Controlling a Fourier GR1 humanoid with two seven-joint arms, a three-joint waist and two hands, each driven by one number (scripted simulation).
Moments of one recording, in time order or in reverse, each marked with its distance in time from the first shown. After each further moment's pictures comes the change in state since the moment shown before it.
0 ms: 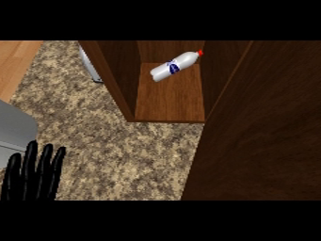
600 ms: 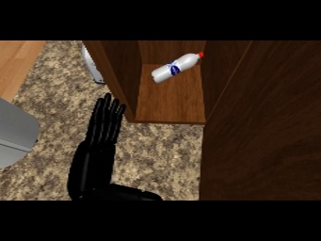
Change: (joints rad) left arm -0.429 -0.197 -0.037 0.390 -0.030 0.050 0.093; right arm 0.004 0.117 -0.150 0.075 -0.142 -0.085 -0.074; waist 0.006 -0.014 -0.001
